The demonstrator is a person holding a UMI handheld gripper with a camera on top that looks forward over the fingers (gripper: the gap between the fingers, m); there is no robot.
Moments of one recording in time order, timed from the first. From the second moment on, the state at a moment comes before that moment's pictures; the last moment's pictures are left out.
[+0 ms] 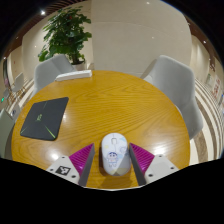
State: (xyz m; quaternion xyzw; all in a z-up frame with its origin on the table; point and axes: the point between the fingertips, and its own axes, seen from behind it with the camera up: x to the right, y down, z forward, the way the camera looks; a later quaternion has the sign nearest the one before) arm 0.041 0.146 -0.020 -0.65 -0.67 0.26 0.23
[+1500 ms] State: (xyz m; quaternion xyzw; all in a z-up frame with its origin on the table) arm 0.024 -0.082 0.072 -0.58 -0.72 0.30 0.21
